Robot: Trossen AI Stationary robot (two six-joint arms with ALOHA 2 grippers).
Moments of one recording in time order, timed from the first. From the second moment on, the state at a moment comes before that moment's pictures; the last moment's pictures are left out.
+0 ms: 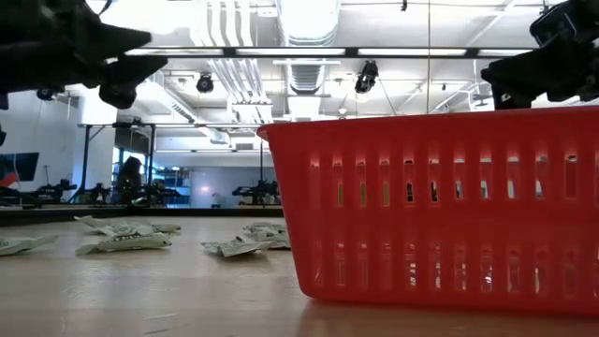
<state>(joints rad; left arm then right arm) -0.03 0.34 0.01 0.47 -0.01 -0.10 0.14 0.12 0.03 0.06 0.05 0.15</state>
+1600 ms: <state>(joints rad) -0.24 1.24 0.58 -0.83 -0.45 -0.88 0.14 0.40 0.03 0.28 -0.04 0.12</state>
